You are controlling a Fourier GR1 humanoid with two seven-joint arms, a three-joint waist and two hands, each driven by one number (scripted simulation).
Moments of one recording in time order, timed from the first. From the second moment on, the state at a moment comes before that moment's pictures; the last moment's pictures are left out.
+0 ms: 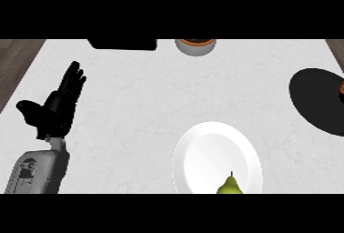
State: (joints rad) left arm -0.26 0.17 0.09 -1.46 0.00 0.05 0.07; right arm -0.65 -0.60 -0.46 -0.51 0.85 -0.61 0.06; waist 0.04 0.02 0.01
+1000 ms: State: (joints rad) left arm -0.27 0.17 0.09 -1.47 0.00 0.04 0.09; right arm -0.67 -0.63 -0.72 -0.25 0.55 -0.39 -0.34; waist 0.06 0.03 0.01
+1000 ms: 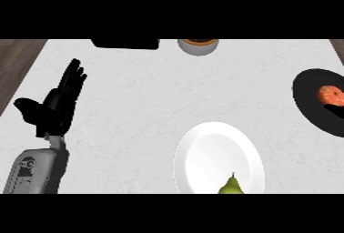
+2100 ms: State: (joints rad) left arm -0.19 0.19 0.14 -1.49 0.00 0.05 0.08; right arm -0.25 -0.50 -0.88 -0.66 0.17 0.11 -0.64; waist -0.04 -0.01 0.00
